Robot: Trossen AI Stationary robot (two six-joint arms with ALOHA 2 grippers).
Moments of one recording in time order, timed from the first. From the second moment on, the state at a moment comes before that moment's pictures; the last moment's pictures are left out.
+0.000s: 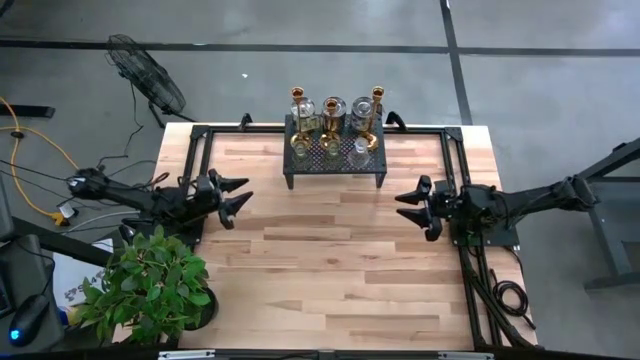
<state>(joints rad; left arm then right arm) -0.28 0.23 0.09 0.29 -0.69 -0.16 0.13 0.39 0.12 0.33 0.17 0.37</state>
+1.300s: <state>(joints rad) -0.28 0.16 0.01 0.14 -0.49 -0.19 0.13 0.38 0.01 0.37 0.18 0.40</state>
